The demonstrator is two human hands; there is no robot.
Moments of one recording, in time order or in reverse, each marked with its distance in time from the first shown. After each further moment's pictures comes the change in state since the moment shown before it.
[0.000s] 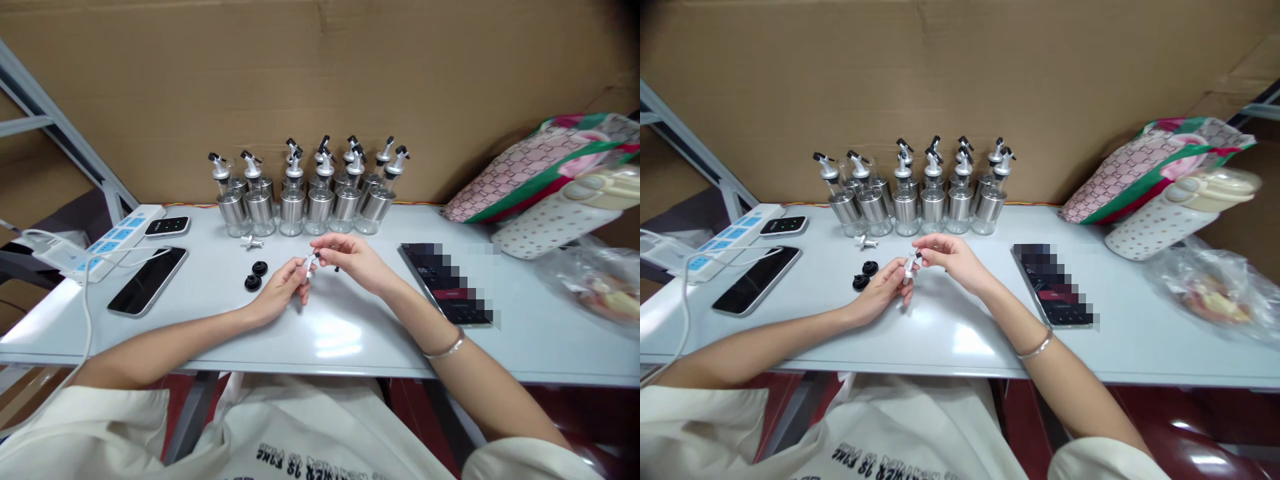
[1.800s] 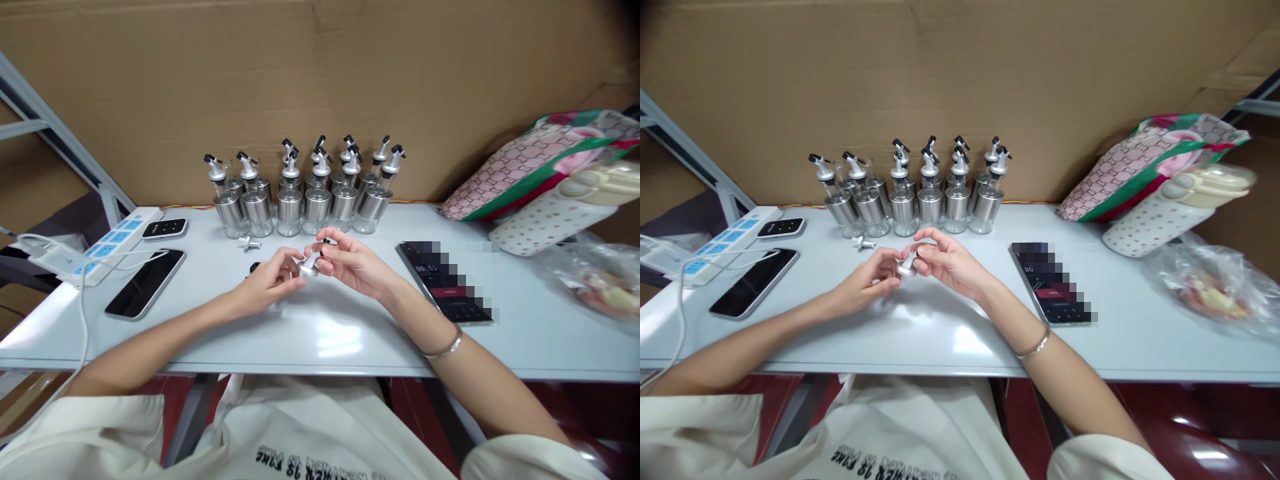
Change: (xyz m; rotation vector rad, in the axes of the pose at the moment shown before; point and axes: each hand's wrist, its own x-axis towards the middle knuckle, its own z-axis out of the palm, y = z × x) left_hand -0.004 0.029 -0.026 0.670 -0.087 0.140; right_hand -0.008 -0.014 0.009 0.387 -0.139 0.125
